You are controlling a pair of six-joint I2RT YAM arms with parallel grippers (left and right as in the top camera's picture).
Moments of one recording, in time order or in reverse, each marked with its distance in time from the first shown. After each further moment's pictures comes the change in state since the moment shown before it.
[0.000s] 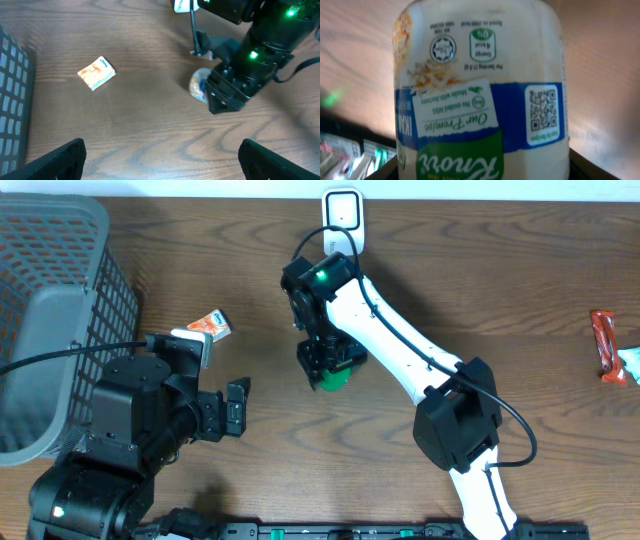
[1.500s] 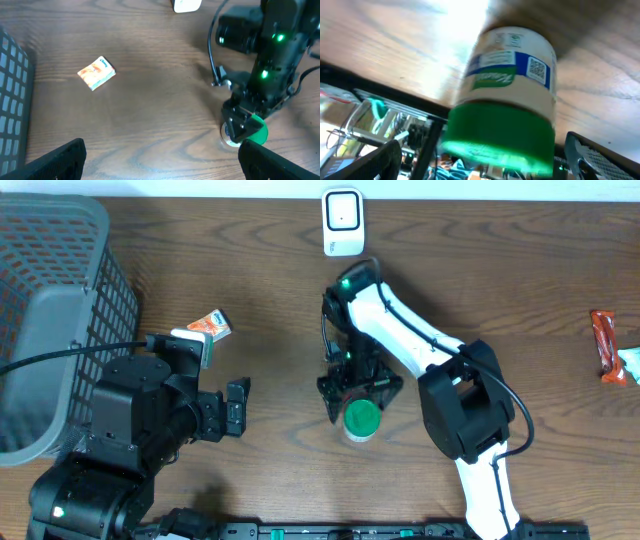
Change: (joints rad) left arm 0.000 0.000 0.000 -0.001 0.000 0.000; right arm -0.106 0.000 -0.241 -0.075 -0.185 -0.126
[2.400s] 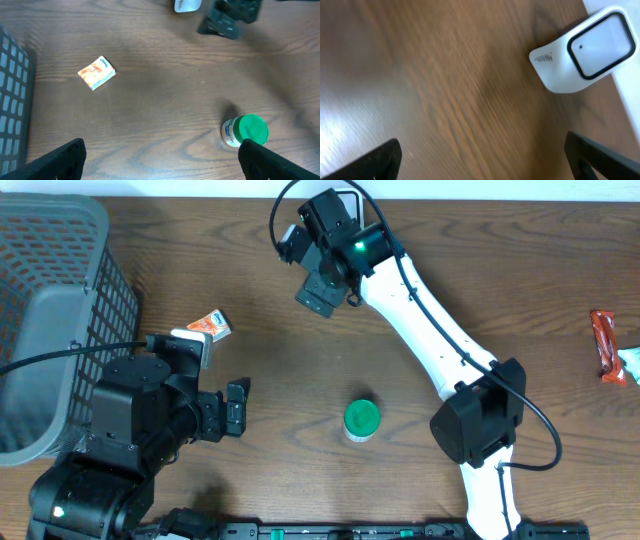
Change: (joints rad) left arm 0.000 0.000 0.000 0.000 0.000 0.000; right arm -0.007 -0.040 0.353 0.594 0.436 -0.639
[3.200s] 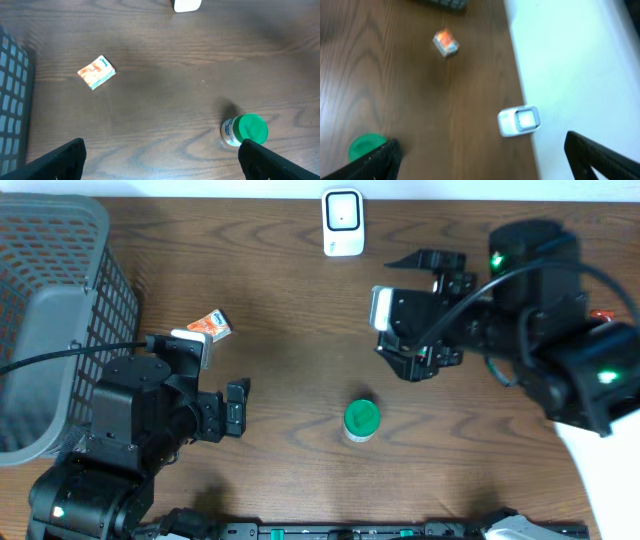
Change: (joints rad) left arm 0.000 0.000 0.000 -0.003 0.000 0.000; right arm -0.142 -0.830 -0.420 -0.024 -0.489 -0.486
